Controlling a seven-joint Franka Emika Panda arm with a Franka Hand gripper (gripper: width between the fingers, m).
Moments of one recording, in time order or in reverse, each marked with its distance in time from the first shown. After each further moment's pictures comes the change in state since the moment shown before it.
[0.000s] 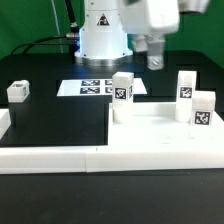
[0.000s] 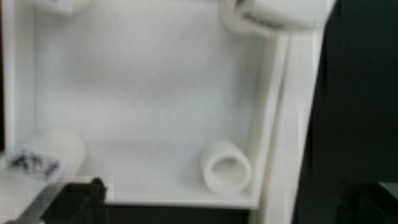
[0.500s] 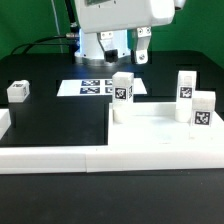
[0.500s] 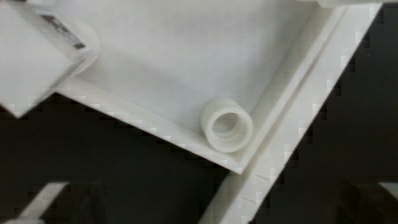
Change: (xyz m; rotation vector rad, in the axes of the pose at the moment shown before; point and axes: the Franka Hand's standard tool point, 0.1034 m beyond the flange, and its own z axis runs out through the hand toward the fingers) arm 0.022 0.011 -0.003 -0.003 0.015 -0.461
